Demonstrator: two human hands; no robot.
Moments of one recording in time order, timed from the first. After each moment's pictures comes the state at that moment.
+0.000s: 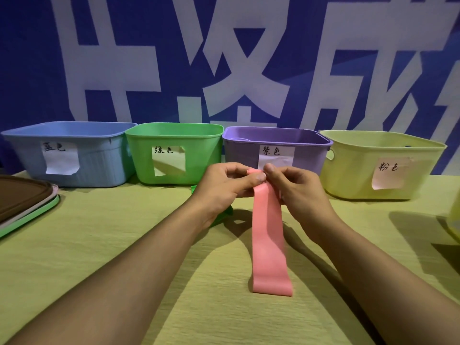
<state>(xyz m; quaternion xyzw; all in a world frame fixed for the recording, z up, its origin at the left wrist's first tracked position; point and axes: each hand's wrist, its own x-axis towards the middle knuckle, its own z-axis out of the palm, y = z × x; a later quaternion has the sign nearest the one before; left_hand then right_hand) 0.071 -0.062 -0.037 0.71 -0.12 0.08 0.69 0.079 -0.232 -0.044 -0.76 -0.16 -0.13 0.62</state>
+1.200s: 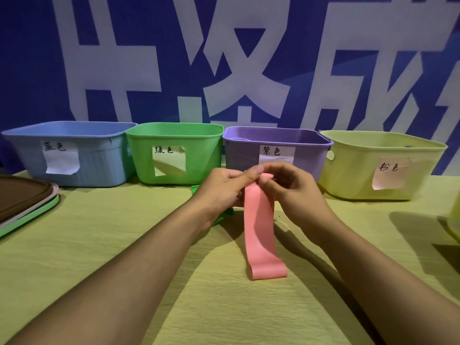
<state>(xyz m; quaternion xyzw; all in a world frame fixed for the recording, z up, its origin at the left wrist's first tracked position) 0.072 -0.062 -0.040 0.72 -0.09 0.02 0.69 0.080 -0.231 -0.047 -0.74 -0.21 -0.11 0.63</state>
